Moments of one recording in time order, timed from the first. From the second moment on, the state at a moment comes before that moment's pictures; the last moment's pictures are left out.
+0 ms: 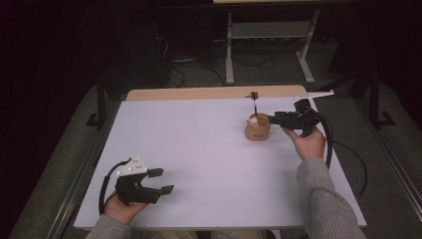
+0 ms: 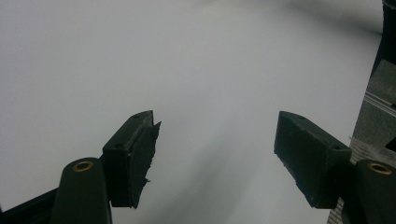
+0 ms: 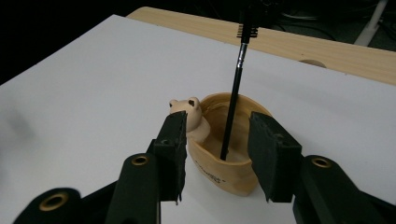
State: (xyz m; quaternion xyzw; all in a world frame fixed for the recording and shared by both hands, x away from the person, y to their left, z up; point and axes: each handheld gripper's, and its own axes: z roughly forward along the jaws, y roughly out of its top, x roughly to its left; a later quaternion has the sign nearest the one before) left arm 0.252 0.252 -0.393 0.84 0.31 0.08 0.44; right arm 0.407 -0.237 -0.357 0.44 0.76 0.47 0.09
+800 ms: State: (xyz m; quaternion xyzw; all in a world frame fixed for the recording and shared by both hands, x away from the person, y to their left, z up) left arm 0.252 0.252 -0.393 0.84 0.31 0.08 0.44; right arm 0.378 -0.231 -0.363 0.40 0.78 0.48 0.10
